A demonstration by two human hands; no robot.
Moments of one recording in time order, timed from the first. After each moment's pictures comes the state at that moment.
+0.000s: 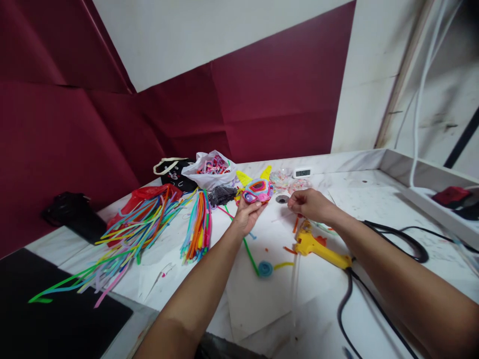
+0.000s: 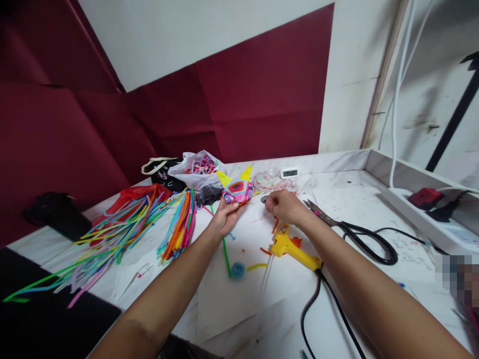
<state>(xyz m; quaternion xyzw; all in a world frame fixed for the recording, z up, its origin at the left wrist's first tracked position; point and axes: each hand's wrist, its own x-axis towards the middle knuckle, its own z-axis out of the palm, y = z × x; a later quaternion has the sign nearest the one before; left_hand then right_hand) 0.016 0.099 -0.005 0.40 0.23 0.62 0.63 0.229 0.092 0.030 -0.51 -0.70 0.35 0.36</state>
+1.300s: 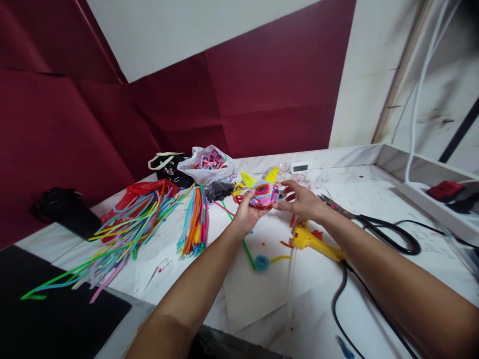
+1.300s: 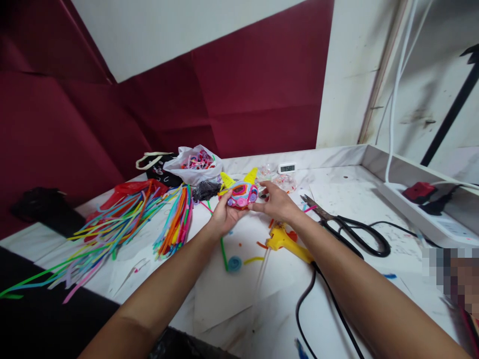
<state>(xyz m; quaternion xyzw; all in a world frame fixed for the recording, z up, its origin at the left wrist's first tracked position) 0.030 0.093 0.002 0.33 0.29 0.57 0.69 0.217 0.089 0.020 -0.51 -0.70 0.32 0.40</state>
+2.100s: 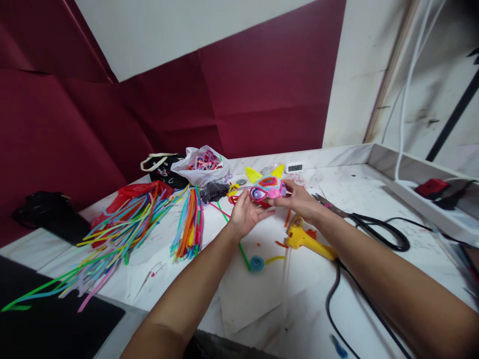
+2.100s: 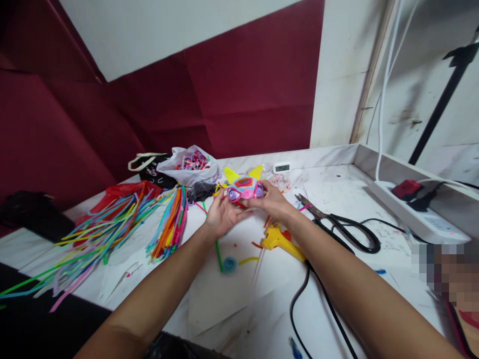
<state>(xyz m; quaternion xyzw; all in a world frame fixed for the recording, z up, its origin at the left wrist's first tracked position) 0.032 0.084 0.011 0.37 0.25 0.49 0.75 0.211 0.082 0.026 -0.41 -0.59 0.47 0.51</state>
